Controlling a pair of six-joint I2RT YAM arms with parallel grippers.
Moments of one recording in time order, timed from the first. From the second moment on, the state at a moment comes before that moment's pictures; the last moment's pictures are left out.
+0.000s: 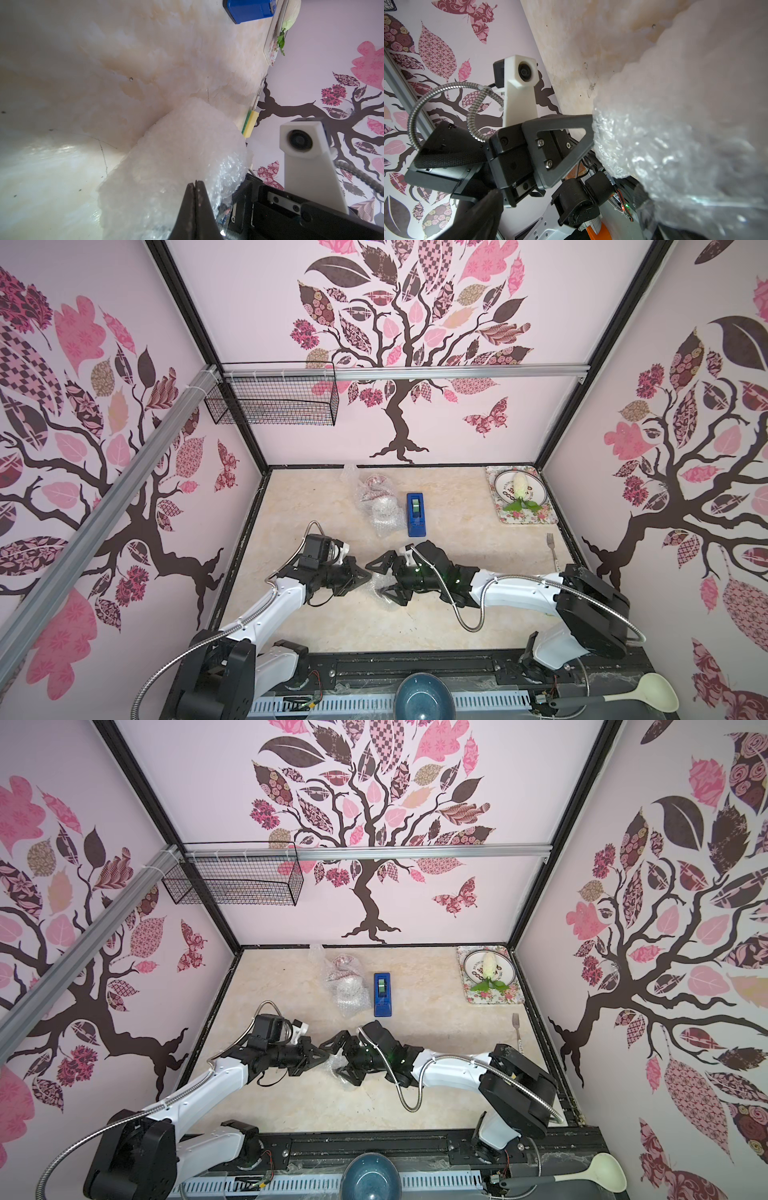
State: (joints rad) left arm -0.28 1.14 0.54 -0.32 0.75 -0.86; right arm 0.98 1.55 0.79 0.32 -0.32 1.68
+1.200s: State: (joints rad) left arm -0.32 1.11 0.49 -0.15 0.77 -0.94; right arm 0.93 1.54 0.97 -0.15 -0.40 1.65
